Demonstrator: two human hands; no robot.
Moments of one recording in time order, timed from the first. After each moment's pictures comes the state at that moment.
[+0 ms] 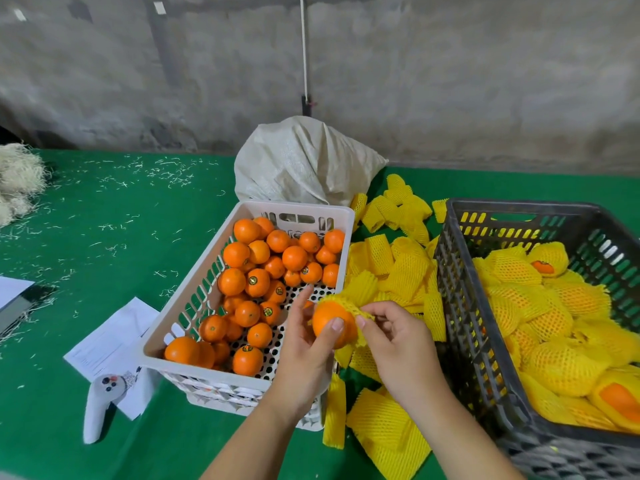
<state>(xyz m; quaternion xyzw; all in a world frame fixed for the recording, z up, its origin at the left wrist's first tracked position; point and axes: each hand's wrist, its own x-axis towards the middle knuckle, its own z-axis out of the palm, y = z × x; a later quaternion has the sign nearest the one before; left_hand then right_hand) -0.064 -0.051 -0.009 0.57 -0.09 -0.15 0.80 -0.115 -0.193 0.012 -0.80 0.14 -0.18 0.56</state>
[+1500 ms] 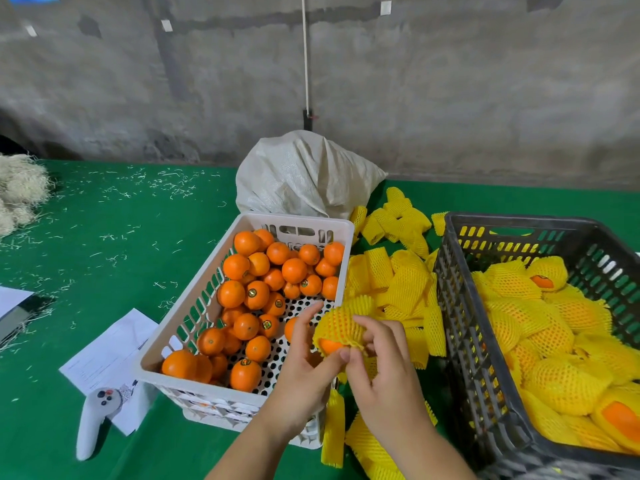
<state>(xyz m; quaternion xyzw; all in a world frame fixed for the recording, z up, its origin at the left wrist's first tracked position) -0.058 -0.039 -0.020 0.60 -0.14 -0.20 0.76 -0.125 -0.176 -0.003 -0.86 0.03 -0.28 0.43</state>
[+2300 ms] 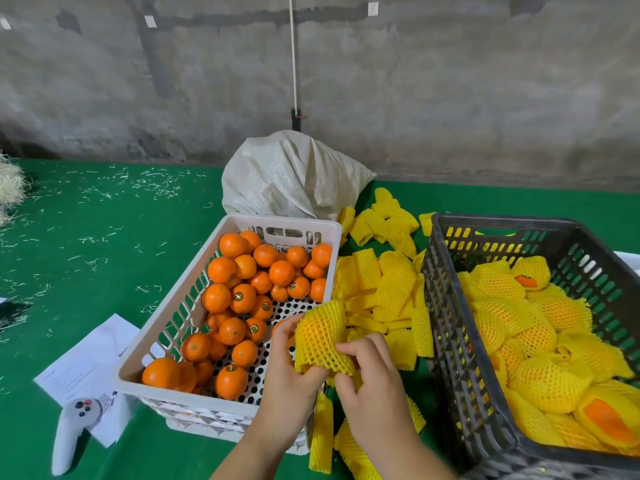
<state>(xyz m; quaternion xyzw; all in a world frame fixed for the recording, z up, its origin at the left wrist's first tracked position) -0.056 -0.044 -0.039 0.70 -0.14 -0.04 0.70 -0.125 -0.175 -0.014 -0.87 0.05 -0.24 0.43</state>
